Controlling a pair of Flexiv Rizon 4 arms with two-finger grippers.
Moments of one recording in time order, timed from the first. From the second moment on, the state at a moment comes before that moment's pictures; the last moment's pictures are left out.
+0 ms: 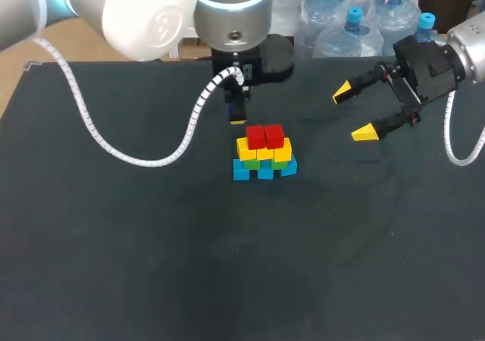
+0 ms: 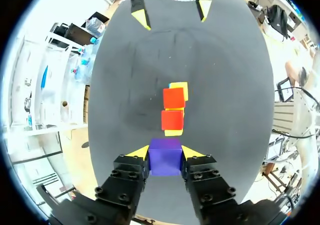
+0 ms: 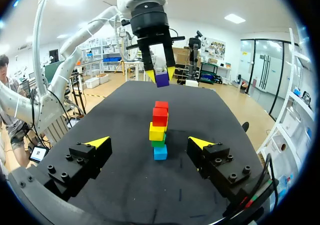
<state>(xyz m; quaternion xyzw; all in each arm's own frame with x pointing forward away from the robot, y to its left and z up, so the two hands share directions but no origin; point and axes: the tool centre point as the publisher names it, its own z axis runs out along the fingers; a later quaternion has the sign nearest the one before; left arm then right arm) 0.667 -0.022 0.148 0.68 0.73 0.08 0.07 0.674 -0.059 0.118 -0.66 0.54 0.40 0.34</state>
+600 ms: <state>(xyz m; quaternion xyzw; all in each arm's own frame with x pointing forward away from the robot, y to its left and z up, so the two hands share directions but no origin) 0.662 -0.047 0.142 0.69 0.72 0.05 0.05 0.674 -0.059 0.118 -0.66 0.54 0.40 0.34</state>
